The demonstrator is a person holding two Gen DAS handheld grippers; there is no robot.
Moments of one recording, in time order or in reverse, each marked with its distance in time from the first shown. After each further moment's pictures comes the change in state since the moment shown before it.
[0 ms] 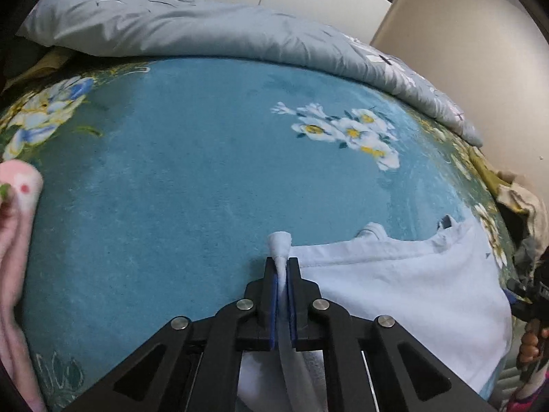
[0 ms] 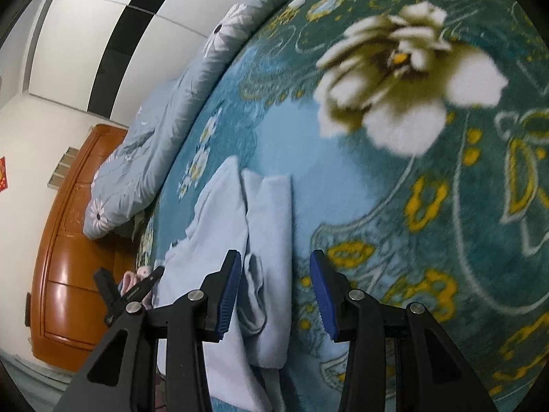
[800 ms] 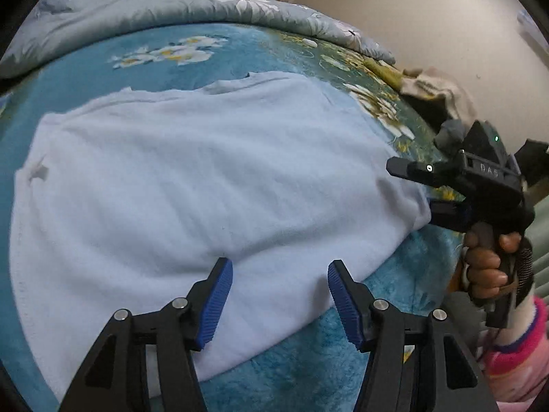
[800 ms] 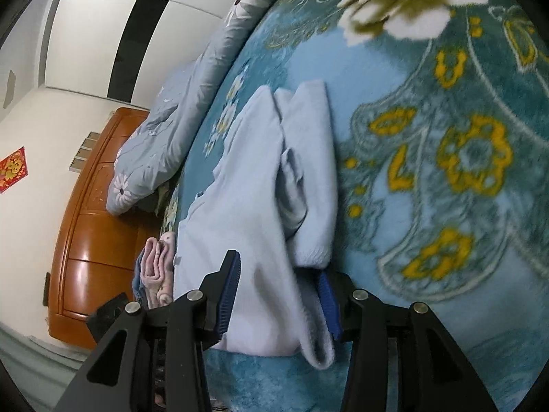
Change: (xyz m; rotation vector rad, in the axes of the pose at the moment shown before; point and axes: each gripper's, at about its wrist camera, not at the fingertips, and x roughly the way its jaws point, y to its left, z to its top) left arm -0.042 -0.167 -0.154 0.243 0.165 -0.217; right arm 0.008 0.011 -0.061 0.017 0.072 0.120
